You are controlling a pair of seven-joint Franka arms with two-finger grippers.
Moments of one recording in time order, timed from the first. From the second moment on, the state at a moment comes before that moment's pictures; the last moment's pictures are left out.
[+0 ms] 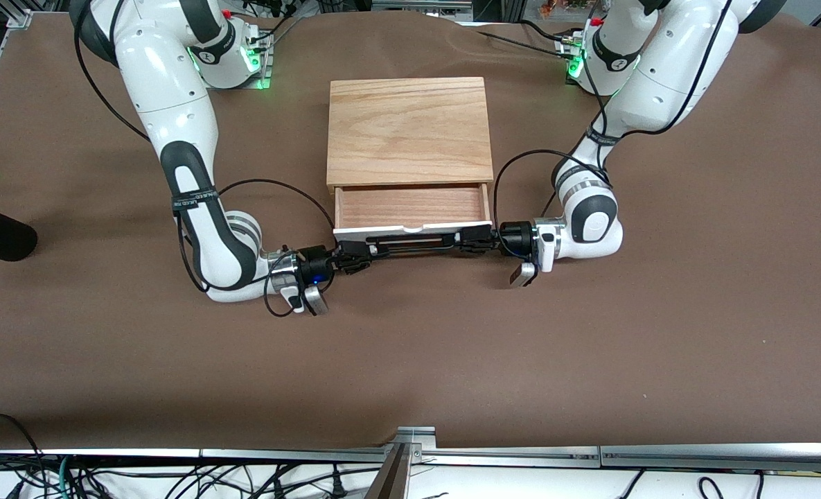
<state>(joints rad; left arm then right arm) -0.18 0.73 -0.15 -1.87 -1.82 1.84 1.03 0.35 0.94 -0.05 -1.45 1.62 1.65 -0.88</state>
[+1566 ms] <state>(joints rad) -0.20 0.80 -0.10 -1.73 -1.80 1.86 0.89 0.27 1.00 -0.07 -1.30 1.64 1.74 -0.83</state>
